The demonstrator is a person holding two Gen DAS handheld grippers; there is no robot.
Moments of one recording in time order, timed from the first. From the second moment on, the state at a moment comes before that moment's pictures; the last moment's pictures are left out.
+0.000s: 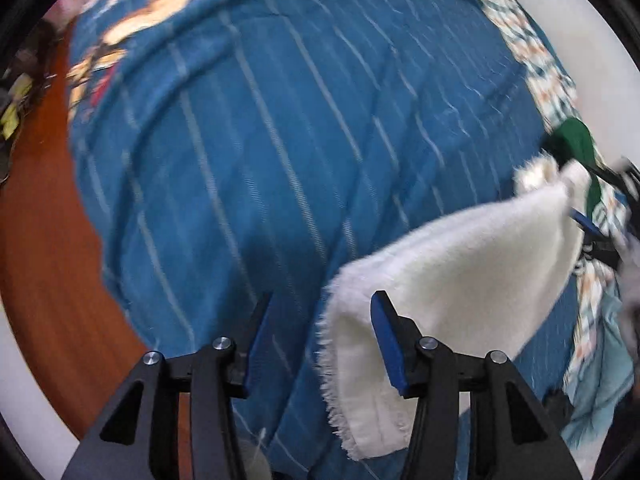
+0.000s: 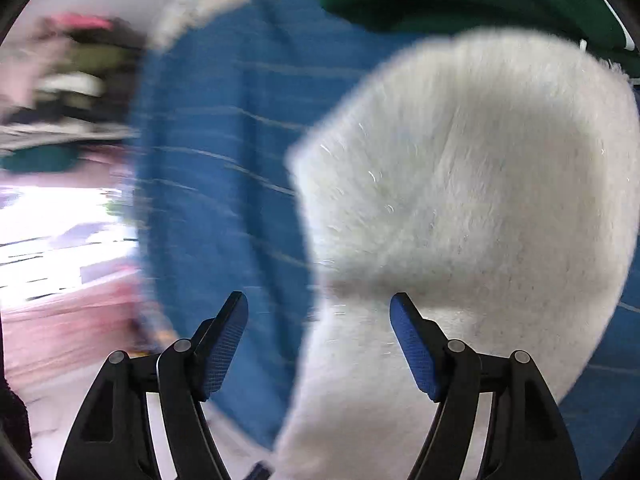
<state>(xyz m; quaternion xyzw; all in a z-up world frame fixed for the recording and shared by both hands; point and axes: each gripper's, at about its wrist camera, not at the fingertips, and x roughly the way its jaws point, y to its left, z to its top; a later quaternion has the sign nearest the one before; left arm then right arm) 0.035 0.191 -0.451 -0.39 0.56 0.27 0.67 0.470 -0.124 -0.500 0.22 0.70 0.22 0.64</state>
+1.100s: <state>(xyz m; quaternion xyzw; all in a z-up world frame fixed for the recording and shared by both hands) 0.125 0.204 -0.445 -0.22 0.60 0.32 0.70 0.252 -0.419 -0.578 0.58 0.52 -0.05 0.62</state>
